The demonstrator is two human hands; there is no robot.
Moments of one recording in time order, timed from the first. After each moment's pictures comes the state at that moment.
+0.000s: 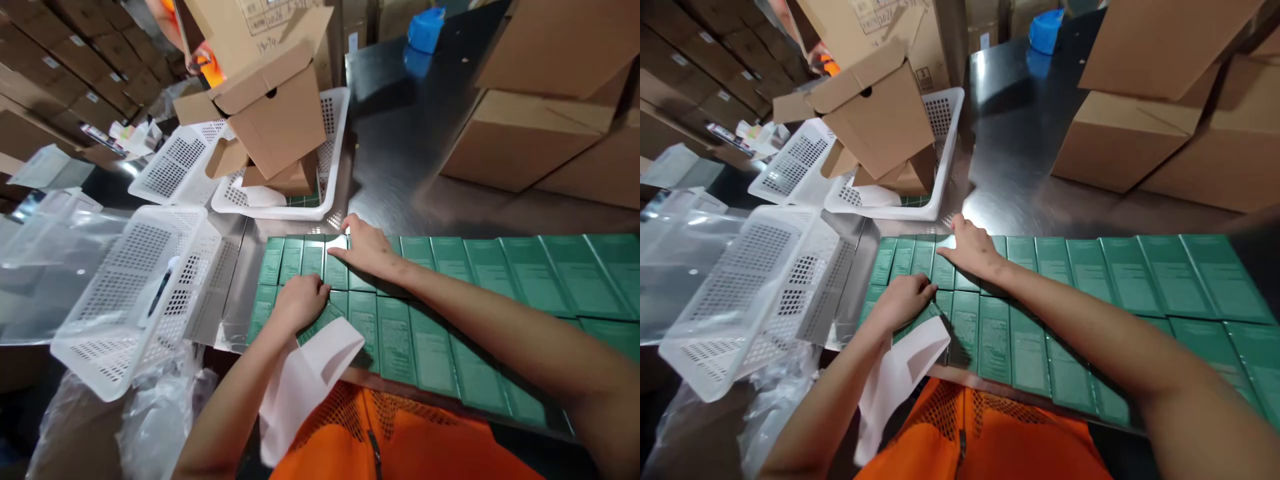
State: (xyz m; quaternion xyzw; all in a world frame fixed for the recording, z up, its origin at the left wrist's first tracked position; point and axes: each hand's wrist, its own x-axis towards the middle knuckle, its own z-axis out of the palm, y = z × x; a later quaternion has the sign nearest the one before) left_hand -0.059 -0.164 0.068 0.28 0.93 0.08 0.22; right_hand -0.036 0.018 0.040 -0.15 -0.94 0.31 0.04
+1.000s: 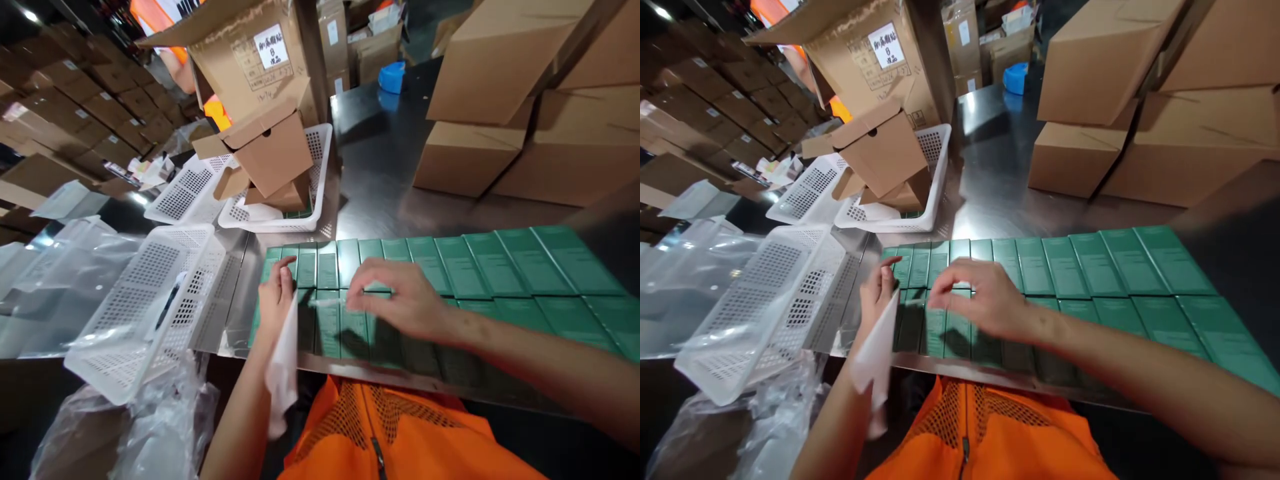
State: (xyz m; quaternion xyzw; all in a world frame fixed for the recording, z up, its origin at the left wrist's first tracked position) left_hand -0.046 -0.194 0.083 0.21 0.90 0.39 0.04; right_hand 0.079 0.007 0.106 0.15 -0.77 0.57 0.24
